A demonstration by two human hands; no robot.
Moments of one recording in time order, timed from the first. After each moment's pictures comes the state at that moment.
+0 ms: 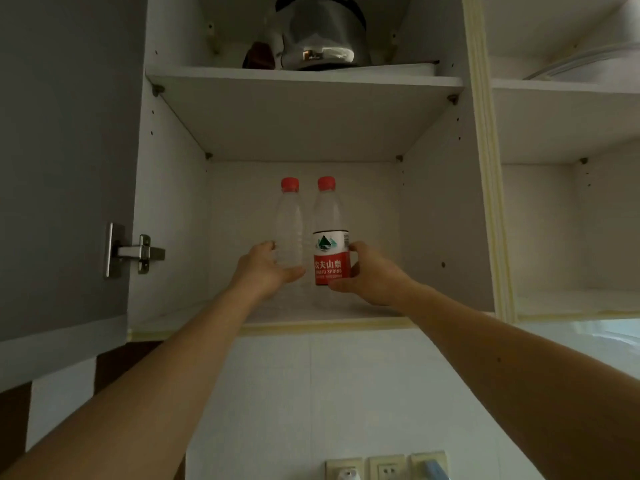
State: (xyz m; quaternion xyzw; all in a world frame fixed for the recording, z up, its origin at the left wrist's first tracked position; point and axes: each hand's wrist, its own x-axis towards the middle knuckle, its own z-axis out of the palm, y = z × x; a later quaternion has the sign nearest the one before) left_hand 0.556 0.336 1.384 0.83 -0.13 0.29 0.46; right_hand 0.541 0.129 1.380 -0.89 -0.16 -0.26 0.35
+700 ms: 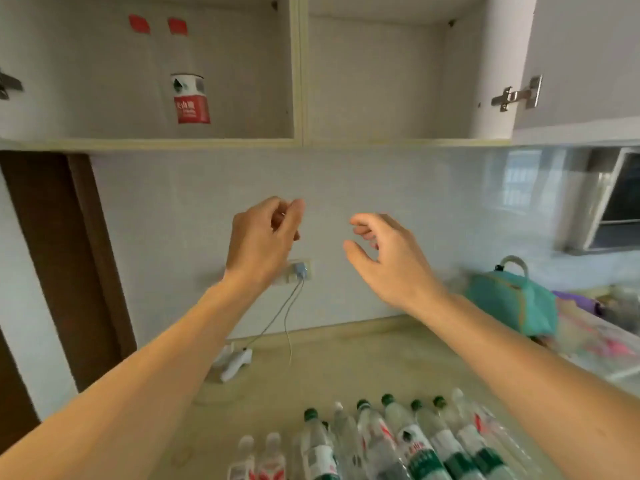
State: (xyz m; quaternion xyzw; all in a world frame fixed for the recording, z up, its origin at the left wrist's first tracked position) left_hand 0.292 0.093 1.179 0.78 -0.22 0.34 0.49; right_hand 0.240 -0.101 1.158 -0.87 -0.13 -0.36 0.31
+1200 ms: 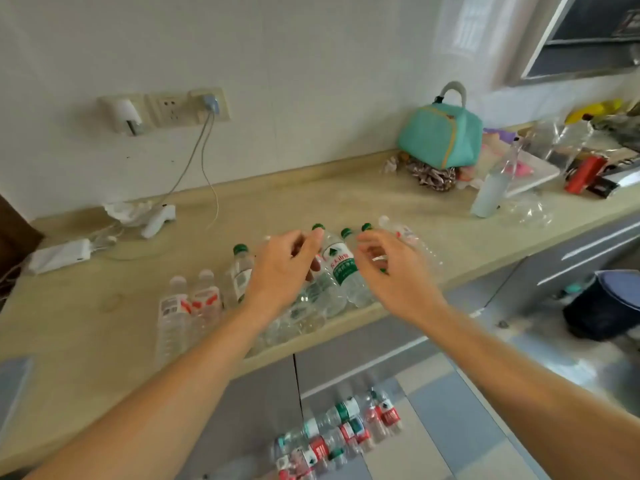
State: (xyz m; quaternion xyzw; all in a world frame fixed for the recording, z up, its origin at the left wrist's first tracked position) left_hand 0.196 -0.008 0.900 0.81 -0.22 -0.01 0.54; right_hand 0.113 -0.183 0.898 -0.90 0.08 -0.18 0.39
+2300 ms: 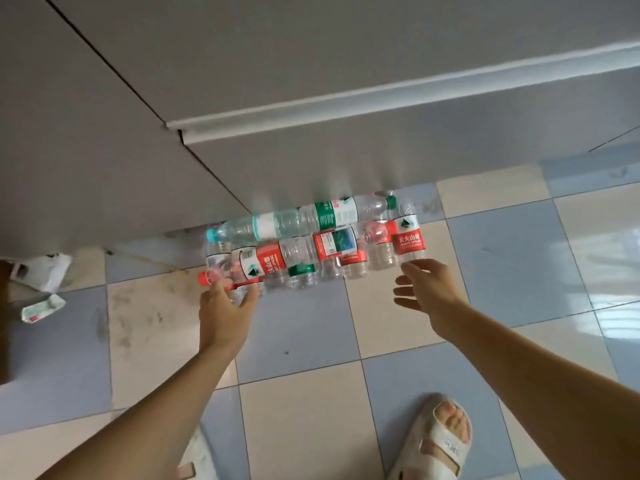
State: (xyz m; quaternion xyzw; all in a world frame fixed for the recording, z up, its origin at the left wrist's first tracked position) left_hand 0.027 -0.023 0.100 0.89 0.24 -0.21 0.33; right_hand 0.014 -0.331 0.125 -0.65 0.47 0.21 0.56
